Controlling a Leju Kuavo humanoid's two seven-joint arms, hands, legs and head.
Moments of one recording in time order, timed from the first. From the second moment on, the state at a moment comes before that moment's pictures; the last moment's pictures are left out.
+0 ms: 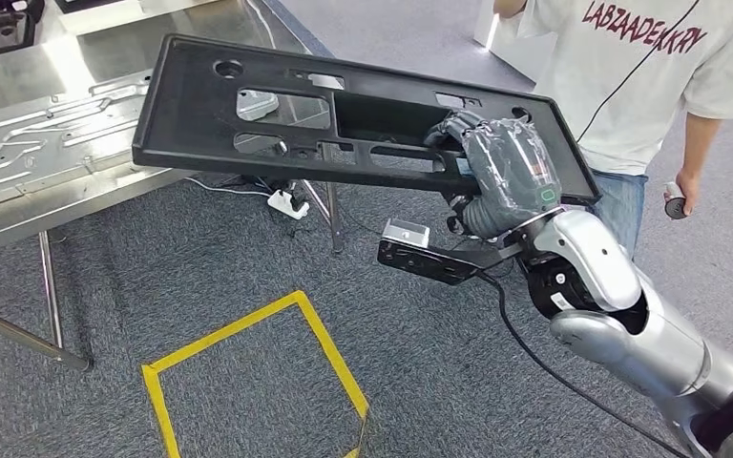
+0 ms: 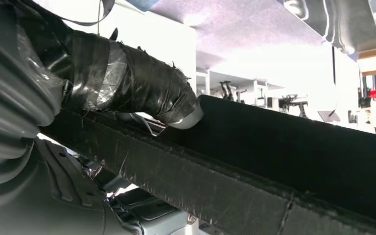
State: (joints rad) left arm -0.09 0.09 -0.66 -0.26 0.78 0.38 -0.40; right arm -0.27 -0.69 0.25 -2.42 0.75 0.15 0.65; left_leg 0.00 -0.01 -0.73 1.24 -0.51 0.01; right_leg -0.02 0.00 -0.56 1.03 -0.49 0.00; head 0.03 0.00
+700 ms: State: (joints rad) left arm -0.09 0.09 -0.66 -0.26 0.75 0.37 -0.39; right arm -0.36 -0.70 0.38 -2.40 0.93 0.34 0.57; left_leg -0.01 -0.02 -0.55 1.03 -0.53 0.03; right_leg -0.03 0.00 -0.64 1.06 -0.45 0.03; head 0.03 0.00
